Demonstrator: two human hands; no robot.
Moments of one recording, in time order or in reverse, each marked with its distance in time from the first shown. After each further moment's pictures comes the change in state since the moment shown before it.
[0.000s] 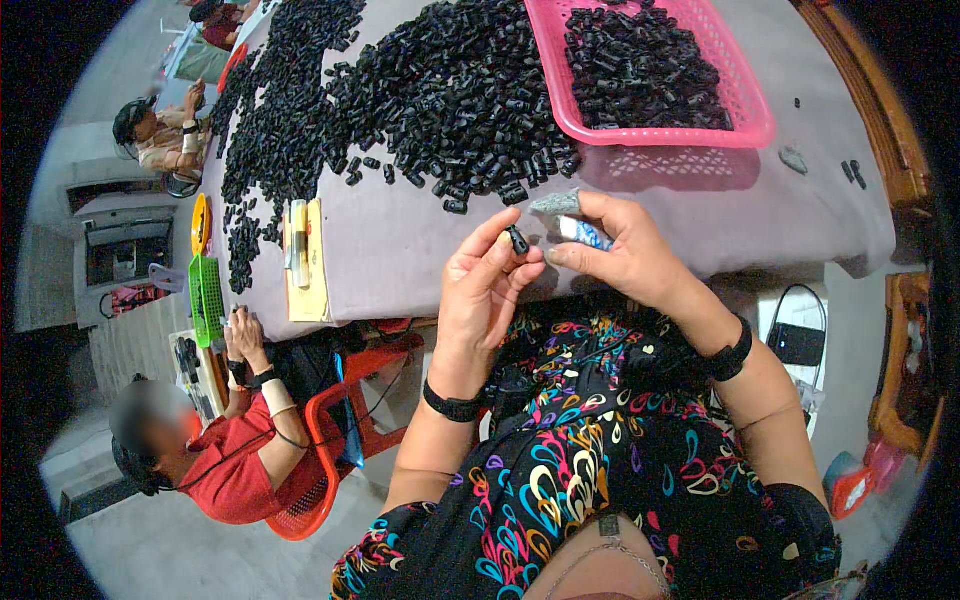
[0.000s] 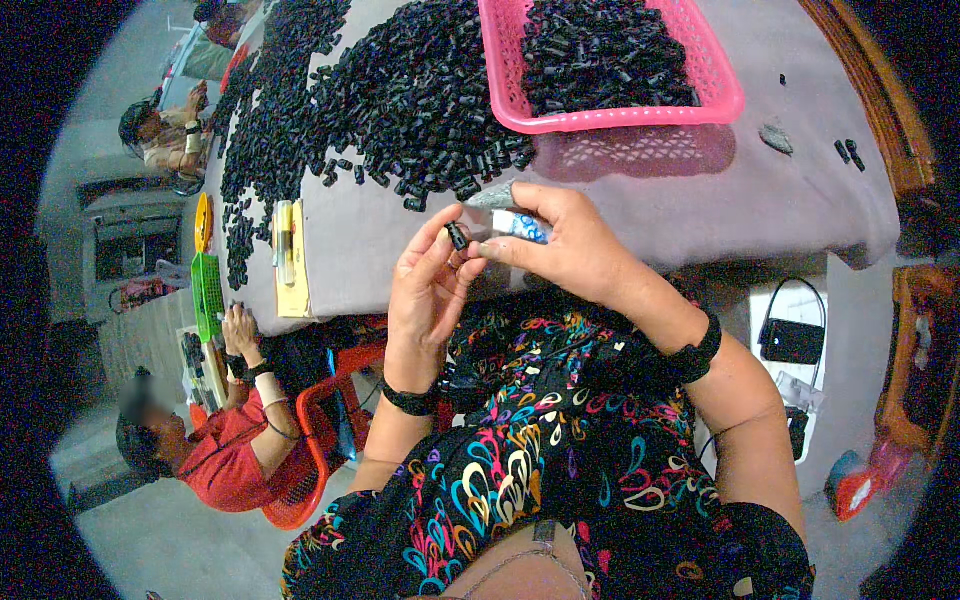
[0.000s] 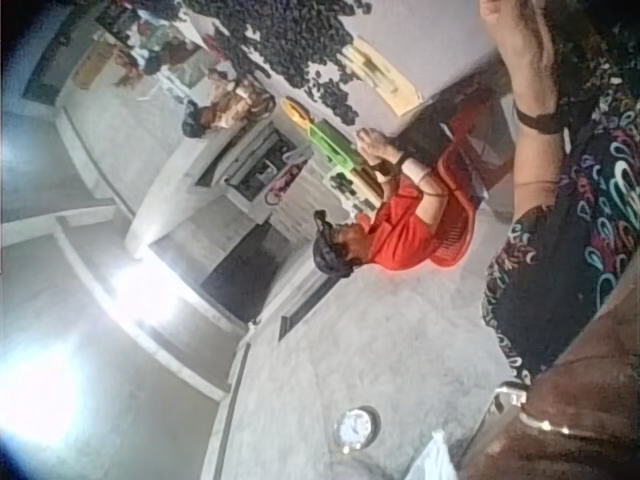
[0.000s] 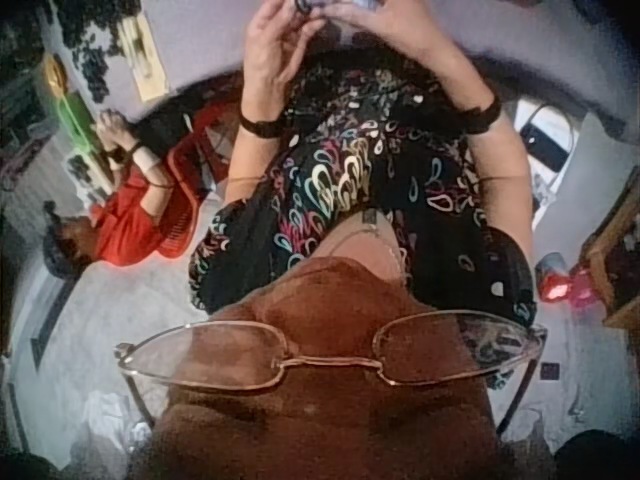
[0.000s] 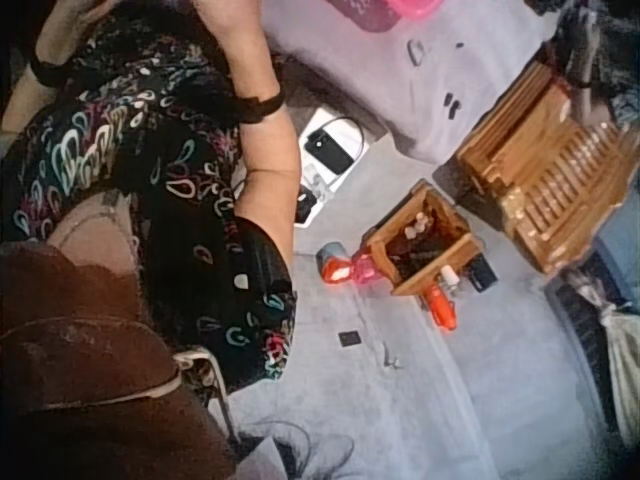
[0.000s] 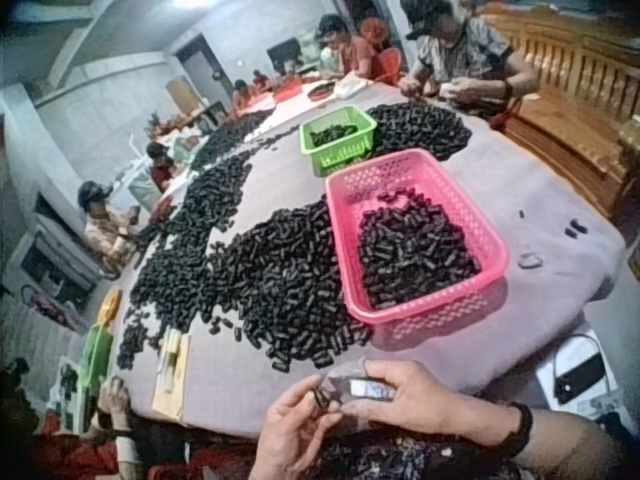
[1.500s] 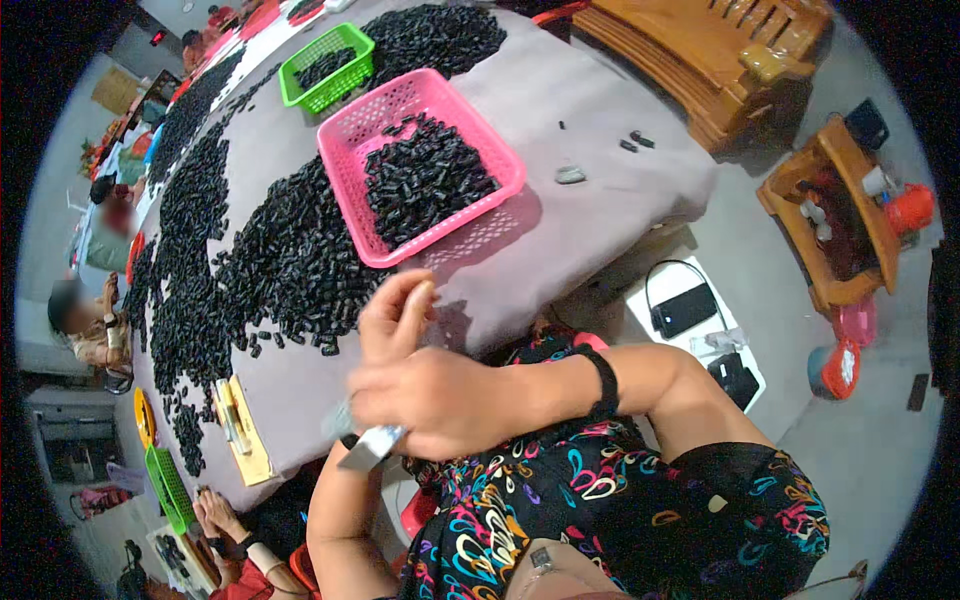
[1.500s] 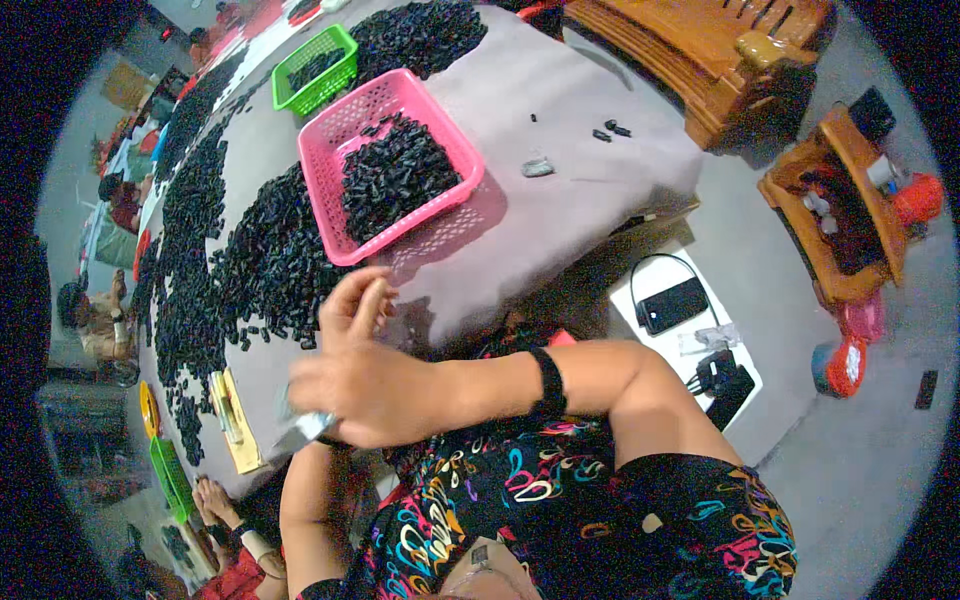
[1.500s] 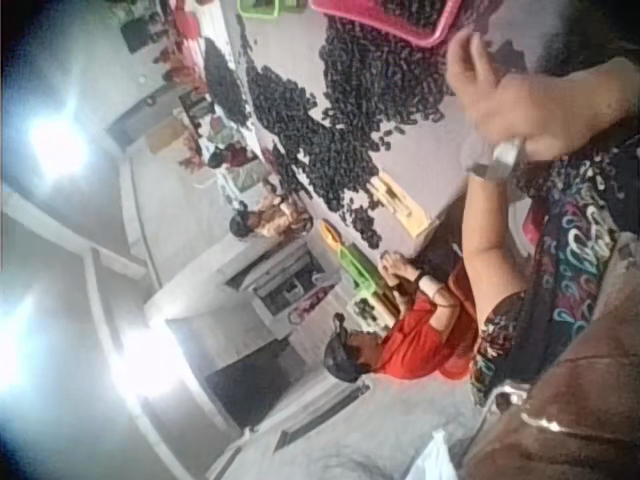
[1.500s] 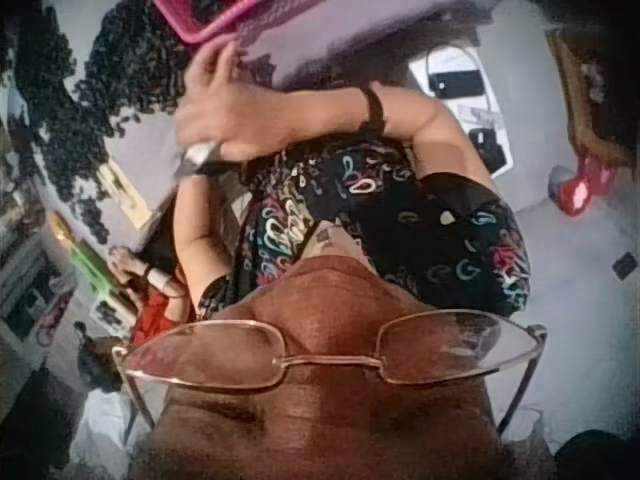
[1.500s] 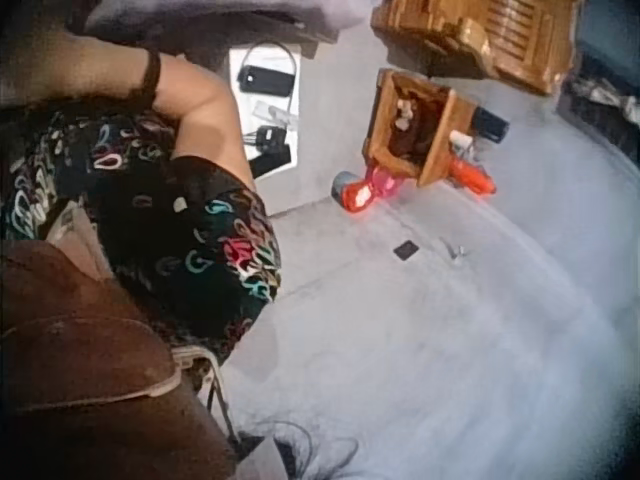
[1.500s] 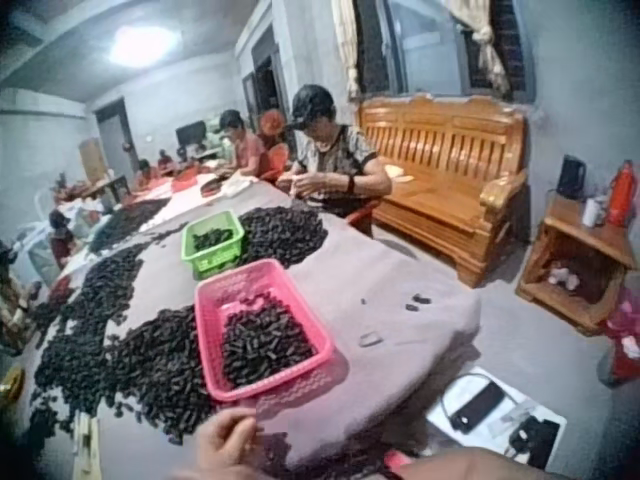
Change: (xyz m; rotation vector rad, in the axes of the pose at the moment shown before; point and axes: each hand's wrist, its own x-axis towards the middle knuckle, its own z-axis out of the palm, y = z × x) left_hand 0.043 -0.009 0.088 0.917 -0.305 0.183; right_hand -0.032 -0.088 0.040 -0.561 -0.058 -0.689
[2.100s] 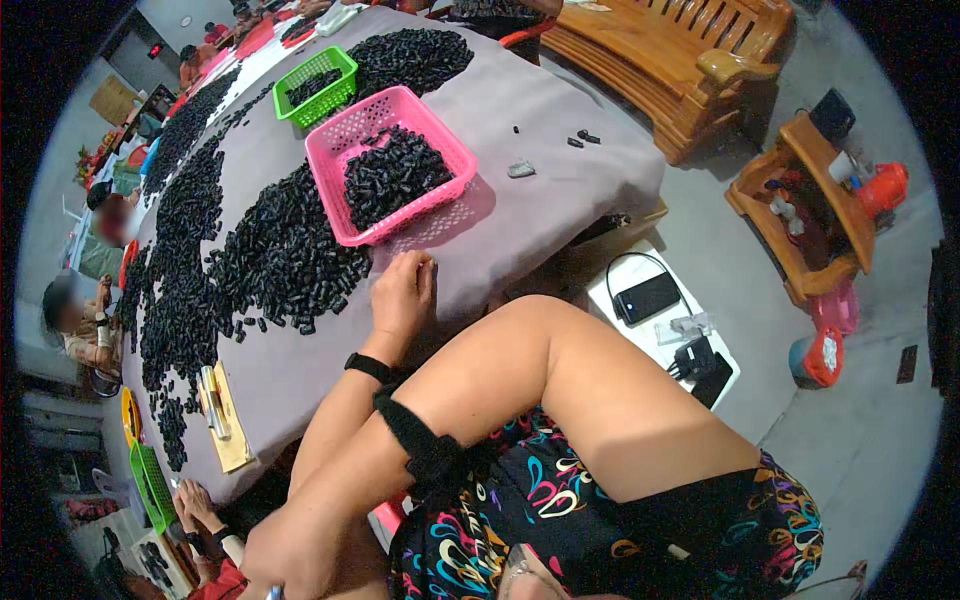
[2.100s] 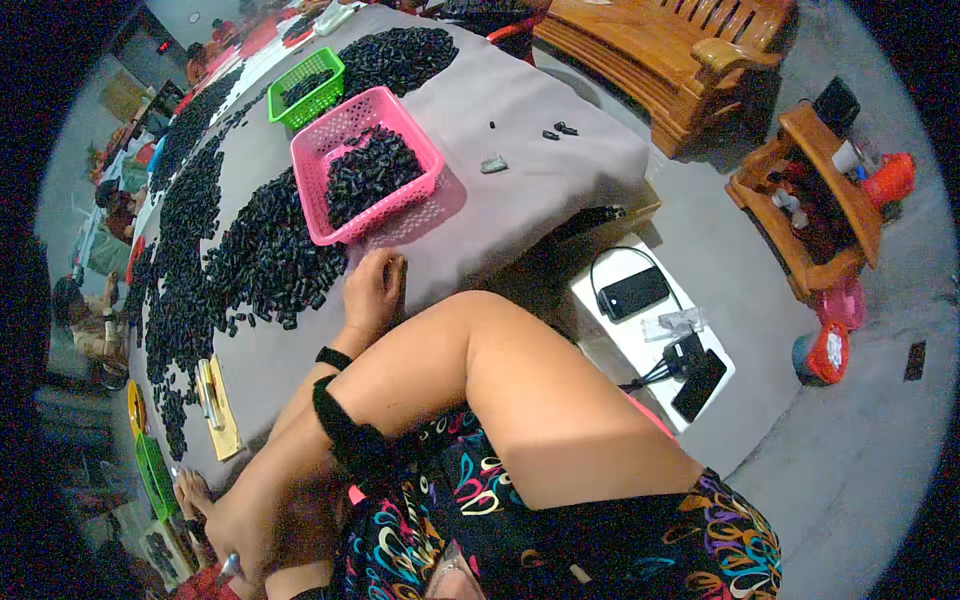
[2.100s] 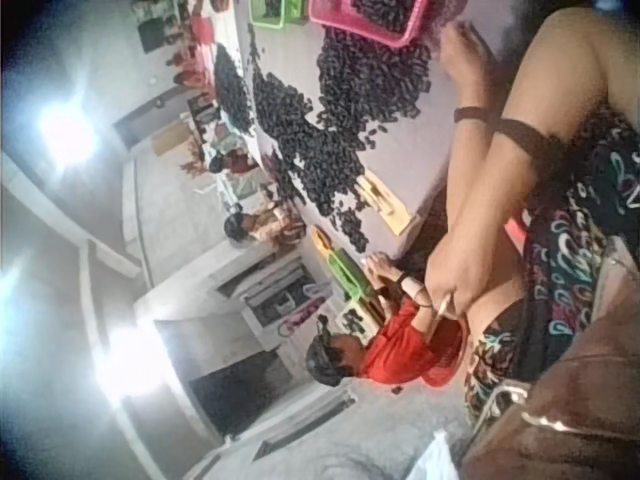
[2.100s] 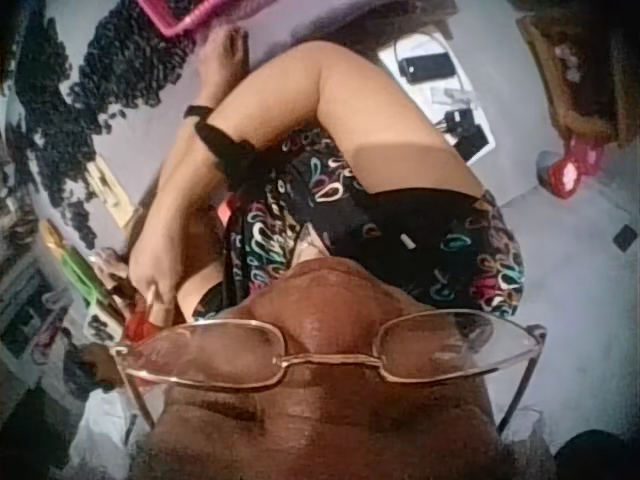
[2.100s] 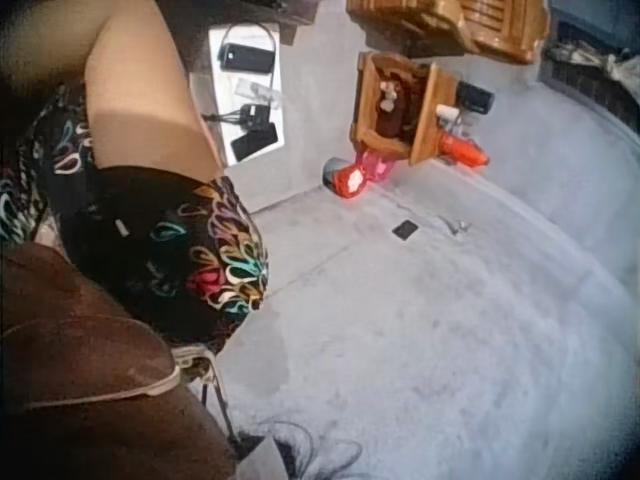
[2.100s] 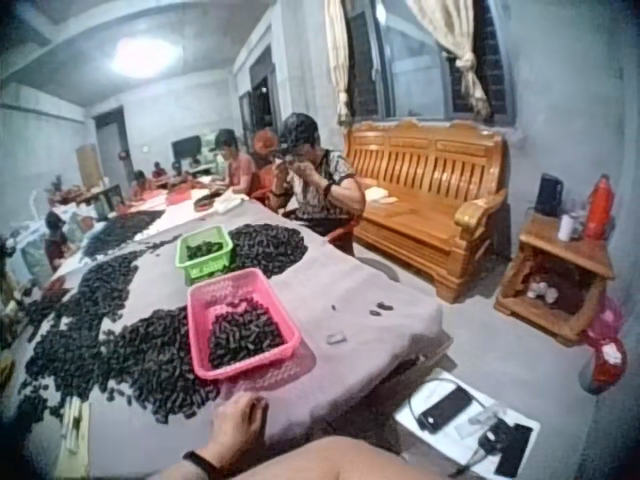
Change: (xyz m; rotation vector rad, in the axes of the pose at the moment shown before) left_hand 0.012 -0.052 0.039 0.812 0.133 0.602; right_hand 0.056 -0.109 0.139 0.434 -0.726 0.004
